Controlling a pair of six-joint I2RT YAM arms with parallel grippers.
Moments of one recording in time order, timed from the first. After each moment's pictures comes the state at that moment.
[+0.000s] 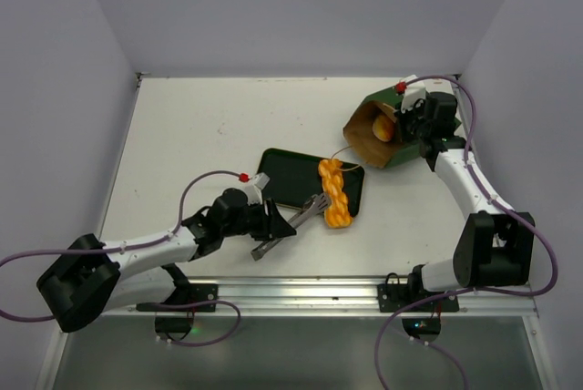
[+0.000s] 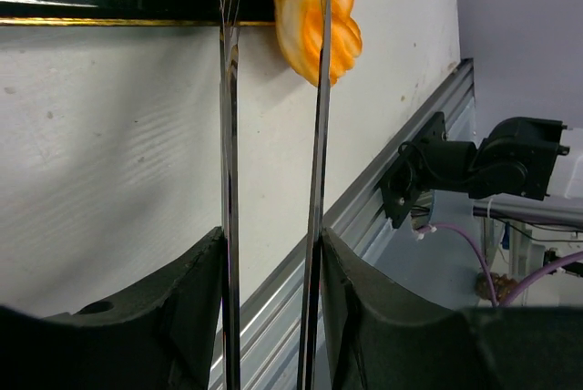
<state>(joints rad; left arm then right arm) -0.81 1.14 0.35 0.27 0.31 -0.91 0.01 1.42 1.04 -0.13 -0.20 -0.31</state>
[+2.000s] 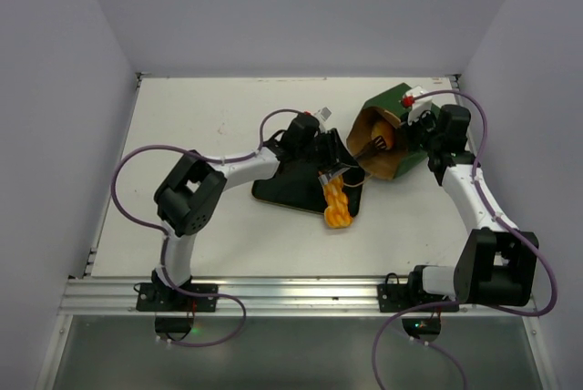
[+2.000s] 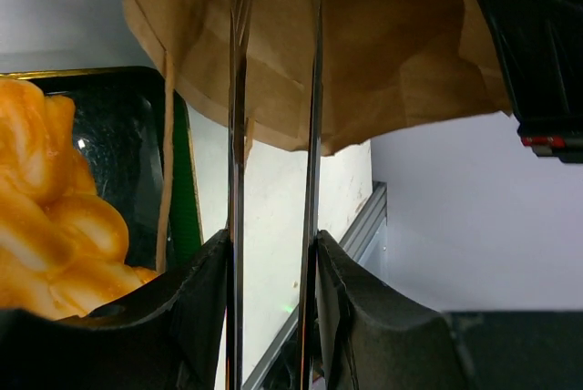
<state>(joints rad) -0.75 2.00 1.37 0.12 0.42 -1.03 -0.07 1.31 0.91 -0.06 -0.41 -0.40</state>
